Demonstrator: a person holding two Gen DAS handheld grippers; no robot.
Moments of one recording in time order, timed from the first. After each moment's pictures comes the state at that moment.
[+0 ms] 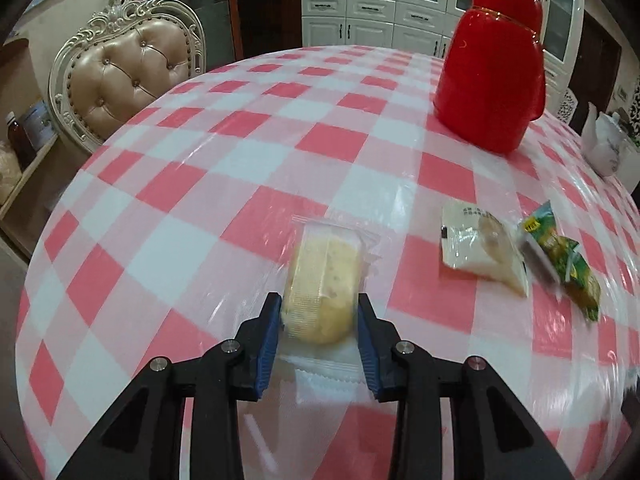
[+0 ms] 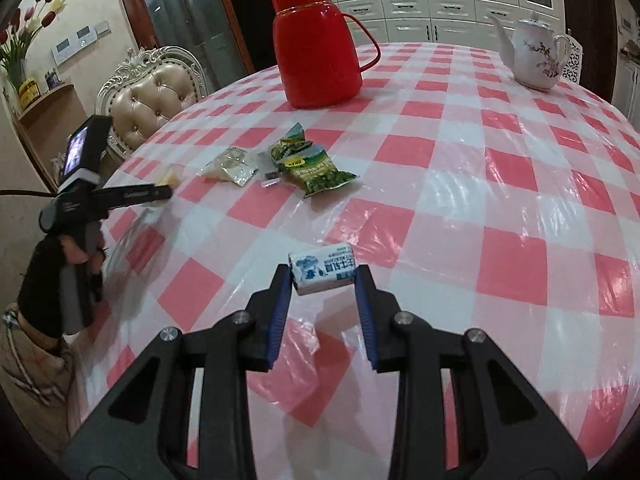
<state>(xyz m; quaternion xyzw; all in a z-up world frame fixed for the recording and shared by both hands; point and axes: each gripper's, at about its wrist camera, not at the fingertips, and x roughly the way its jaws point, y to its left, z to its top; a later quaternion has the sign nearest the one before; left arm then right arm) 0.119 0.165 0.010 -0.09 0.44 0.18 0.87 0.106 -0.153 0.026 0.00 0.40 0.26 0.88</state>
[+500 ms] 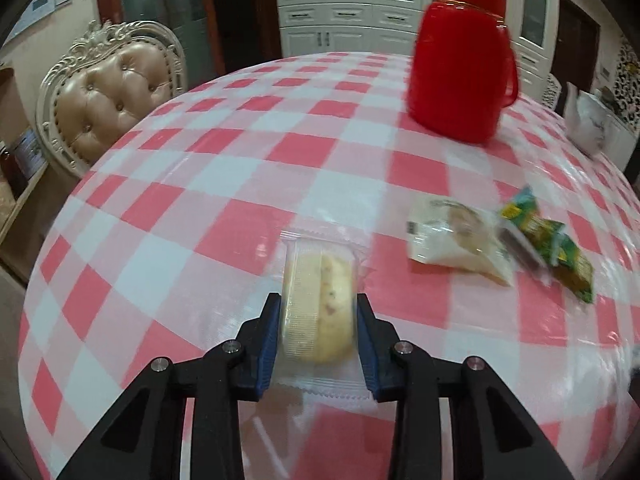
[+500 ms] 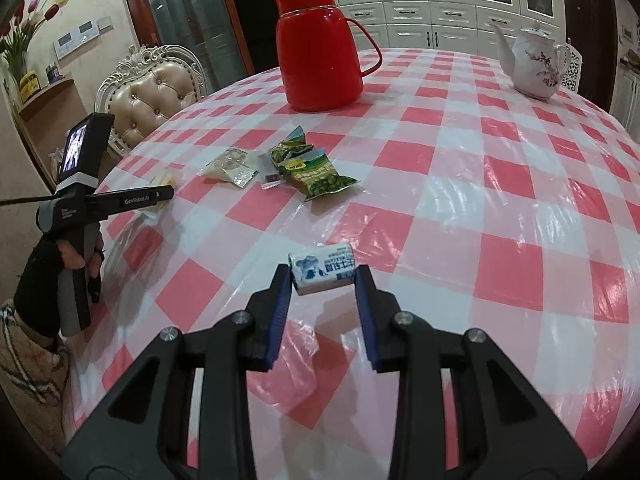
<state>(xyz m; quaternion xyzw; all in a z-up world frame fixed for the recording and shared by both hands) 0.125 0.139 0.012 -0.06 0.44 0.15 0.89 0.103 -0.150 0.027 -0.01 0.39 0.26 0.89</state>
